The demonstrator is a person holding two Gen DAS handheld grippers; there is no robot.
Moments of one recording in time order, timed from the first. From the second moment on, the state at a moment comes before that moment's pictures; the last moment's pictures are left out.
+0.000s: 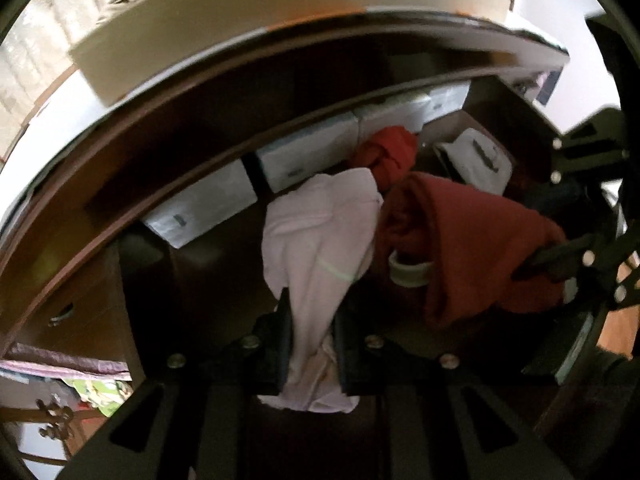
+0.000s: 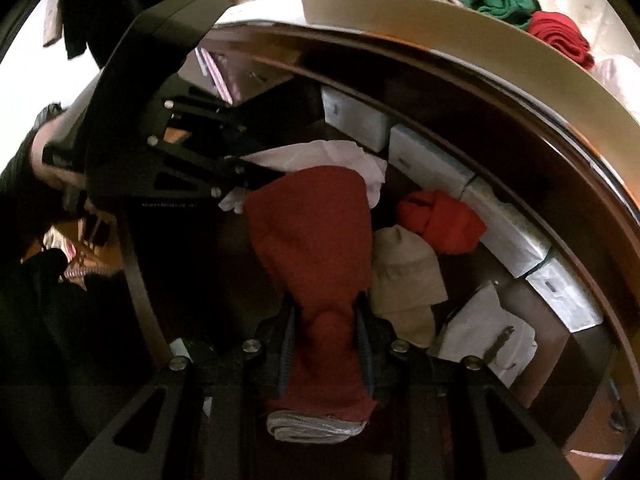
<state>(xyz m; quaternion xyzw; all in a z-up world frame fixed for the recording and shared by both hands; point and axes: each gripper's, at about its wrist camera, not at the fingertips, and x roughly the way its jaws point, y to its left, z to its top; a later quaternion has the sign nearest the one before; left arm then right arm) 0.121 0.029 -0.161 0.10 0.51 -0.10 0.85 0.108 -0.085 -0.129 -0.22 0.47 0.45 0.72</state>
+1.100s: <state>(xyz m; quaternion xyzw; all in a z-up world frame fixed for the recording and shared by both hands) 0.080 0.036 -0.139 0.03 0.40 -0.04 0.92 0.081 -0.107 -0.123 -0.15 0.38 0.44 0.80</state>
